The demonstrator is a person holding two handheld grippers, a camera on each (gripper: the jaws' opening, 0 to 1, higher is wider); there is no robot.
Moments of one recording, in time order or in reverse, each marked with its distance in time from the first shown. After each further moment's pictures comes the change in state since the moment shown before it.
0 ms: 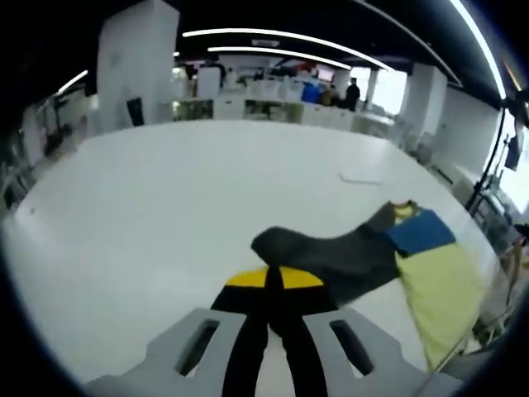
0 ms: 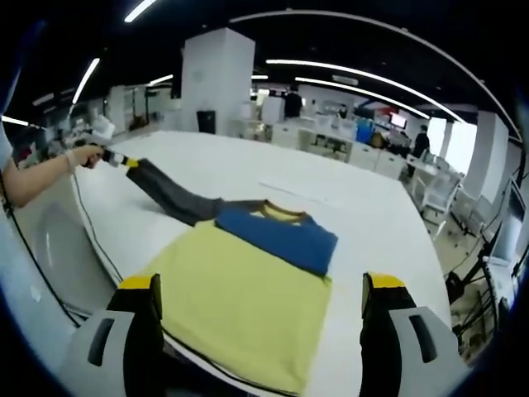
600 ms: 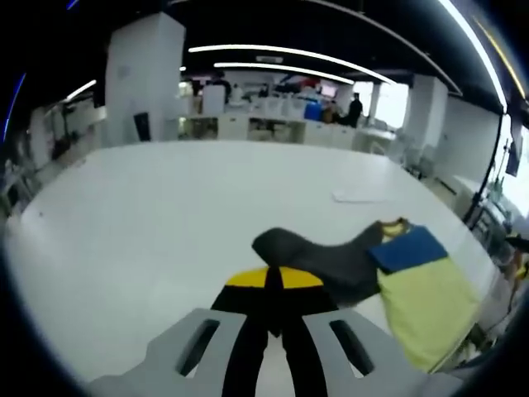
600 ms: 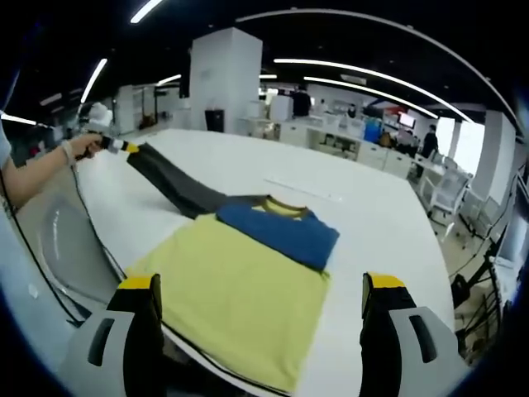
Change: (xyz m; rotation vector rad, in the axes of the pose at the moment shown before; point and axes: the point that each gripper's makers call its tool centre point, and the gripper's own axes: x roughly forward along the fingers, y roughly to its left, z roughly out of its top) left arm -0.039 -0.030 0.030 -0.011 -0.103 0.027; right arm -0.001 -0.014 -0.013 -0.007 -0.006 0.059
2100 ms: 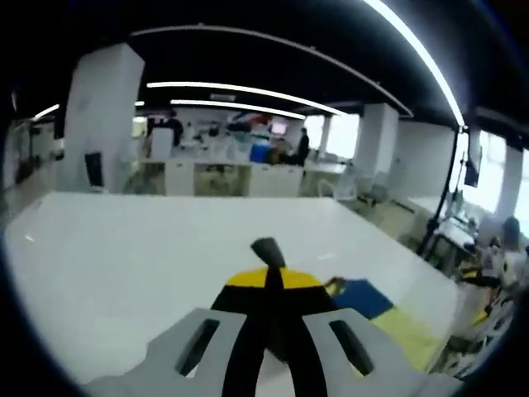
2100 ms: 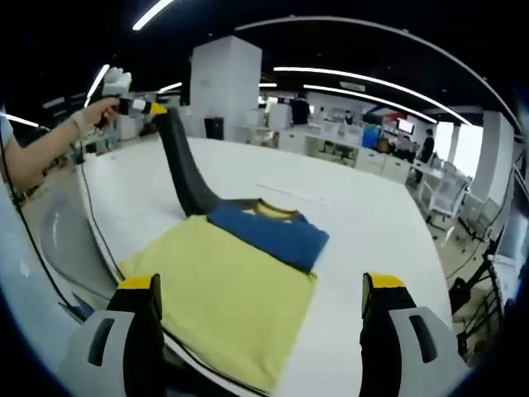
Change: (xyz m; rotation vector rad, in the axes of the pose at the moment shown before) left arm 0.015 -0.157 0.123 0.055 -0.204 -0.268; right arm -0.007 -0.032 -0.012 -0.004 -0.042 -0.019
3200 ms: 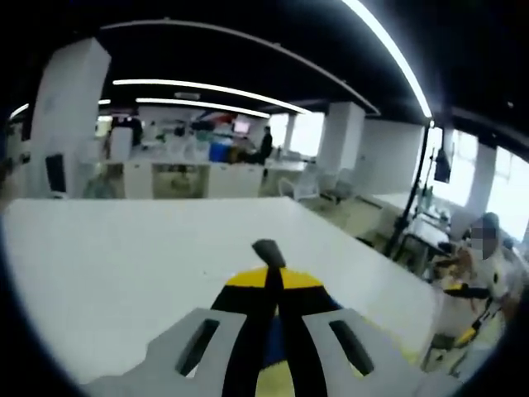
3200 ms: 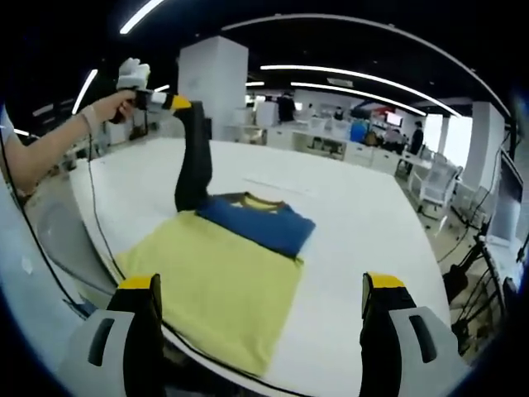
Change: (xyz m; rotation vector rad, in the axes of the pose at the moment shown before) left arm 0.067 -0.104 -0.008 0.029 0.032 -0.192; right arm -0.018 -0.014 -0.021 0.053 0.007 -0.041
